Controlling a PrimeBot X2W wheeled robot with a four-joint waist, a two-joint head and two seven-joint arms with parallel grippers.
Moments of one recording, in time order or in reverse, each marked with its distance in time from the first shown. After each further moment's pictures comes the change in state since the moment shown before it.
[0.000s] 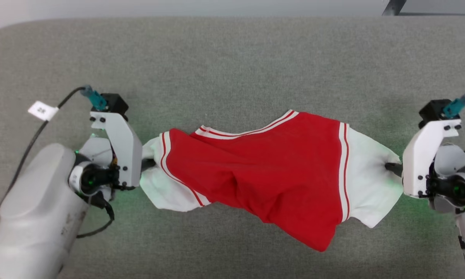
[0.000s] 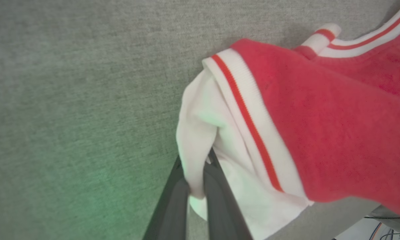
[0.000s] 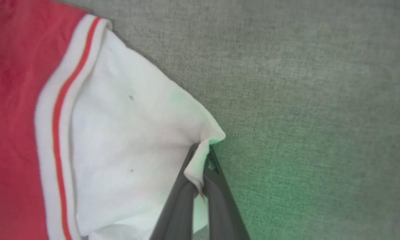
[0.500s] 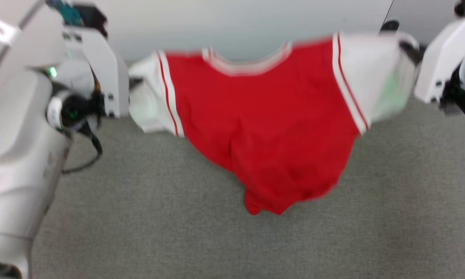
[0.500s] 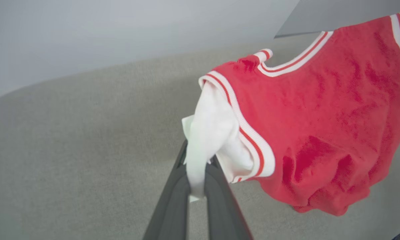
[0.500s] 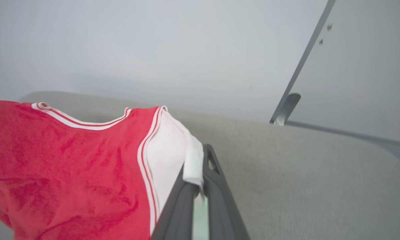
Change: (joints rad) left arm -0.248 0.003 0.004 0.019 0.057 -0.016 -0.039; right arm -0.324 0.003 0.016 0.027 -0.039 0.000 -0.204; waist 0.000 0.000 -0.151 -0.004
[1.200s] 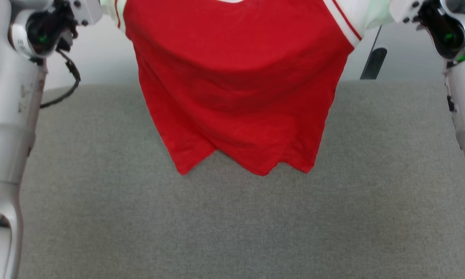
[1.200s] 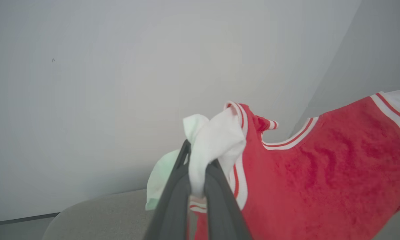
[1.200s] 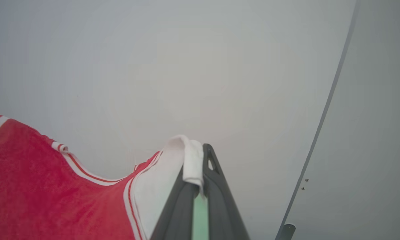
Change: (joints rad) left arm -0.294 -0.051 0.052 0.178 0.094 0.035 -0.321; right arm -0.356 0.119 0.095 0.319 -0.081 0.000 -0.510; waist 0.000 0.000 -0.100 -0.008
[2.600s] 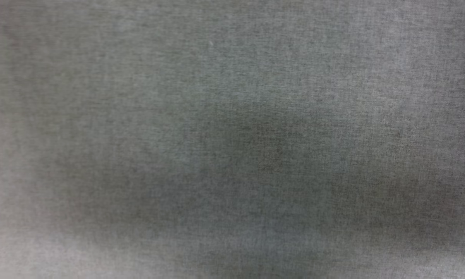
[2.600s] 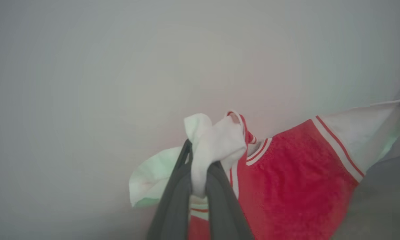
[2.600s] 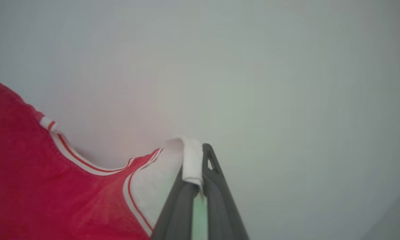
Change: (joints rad) left arm -0.567 -0.142 -0.162 0.245 0.020 -0.073 -0.668; right arm -0.526 0.030 -0.214 0.223 -0.548 0.001 -0.525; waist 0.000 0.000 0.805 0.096
